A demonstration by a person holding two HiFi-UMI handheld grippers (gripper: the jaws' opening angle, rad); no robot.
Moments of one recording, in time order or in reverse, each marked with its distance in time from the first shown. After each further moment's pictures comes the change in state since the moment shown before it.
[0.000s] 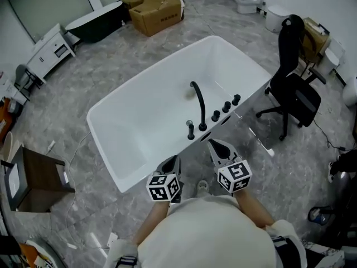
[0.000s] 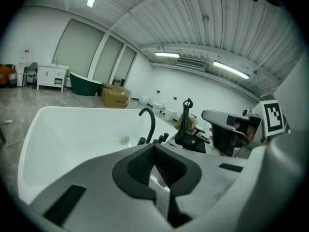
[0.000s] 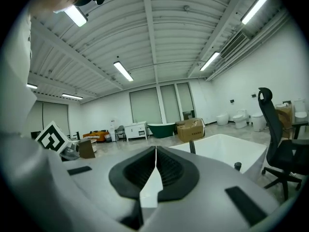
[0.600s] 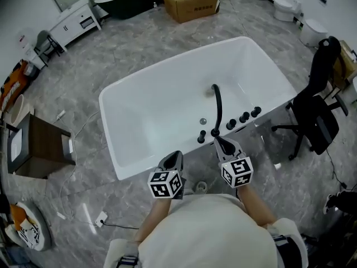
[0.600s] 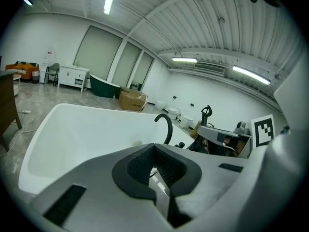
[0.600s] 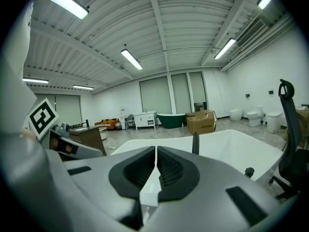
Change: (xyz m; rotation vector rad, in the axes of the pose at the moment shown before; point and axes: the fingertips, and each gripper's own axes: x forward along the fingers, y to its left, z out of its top) left arm 0.042 0.030 0.025 -0.117 -0.068 0.185; right arm 0.085 -0.058 -0.029 -0.084 0.129 0.135
